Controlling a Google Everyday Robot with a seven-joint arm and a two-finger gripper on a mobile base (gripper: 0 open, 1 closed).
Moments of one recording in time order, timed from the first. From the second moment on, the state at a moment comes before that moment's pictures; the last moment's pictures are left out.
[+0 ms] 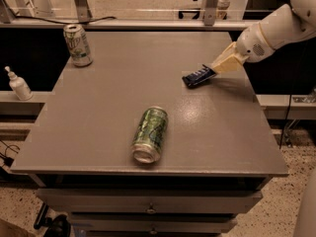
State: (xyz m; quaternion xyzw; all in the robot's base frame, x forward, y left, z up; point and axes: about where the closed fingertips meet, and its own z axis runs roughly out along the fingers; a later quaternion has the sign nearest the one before) arm 0.658 -0.183 0.867 -0.55 0.75 0.18 0.30
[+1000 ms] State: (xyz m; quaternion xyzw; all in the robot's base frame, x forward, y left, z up) arm 0.559 -0.161 0.901 -0.58 0.72 0.24 0.30
